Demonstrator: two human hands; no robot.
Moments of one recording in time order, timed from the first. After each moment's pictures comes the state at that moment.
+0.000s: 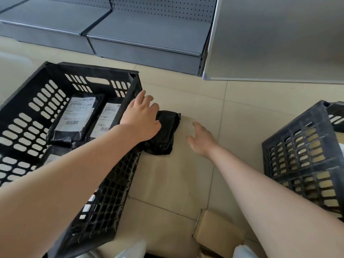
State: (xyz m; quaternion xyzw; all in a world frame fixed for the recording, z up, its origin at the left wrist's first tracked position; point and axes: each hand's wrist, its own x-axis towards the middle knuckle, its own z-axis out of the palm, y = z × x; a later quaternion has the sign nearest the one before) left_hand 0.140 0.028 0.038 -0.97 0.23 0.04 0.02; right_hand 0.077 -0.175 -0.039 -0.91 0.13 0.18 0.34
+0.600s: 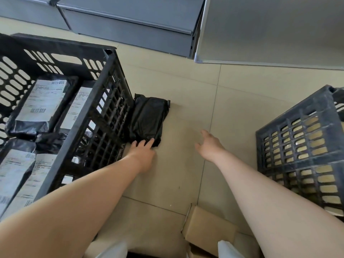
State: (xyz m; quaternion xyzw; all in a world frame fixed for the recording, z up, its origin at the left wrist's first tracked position) left_hand 0.098 0.008 -0.134 -0.88 0.27 0.34 0.20; right_hand 0.057 -0.227 -0.111 -0.92 0.21 0.25 0.23
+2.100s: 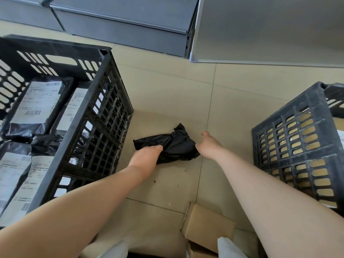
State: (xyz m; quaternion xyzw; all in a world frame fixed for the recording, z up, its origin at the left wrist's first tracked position) left_hand 0.069 -0.006 -0.121 -0.94 0.25 0.22 -0.03; right_hand 0.050 -0.232 -0.106 -0.86 0.27 0.27 0.33
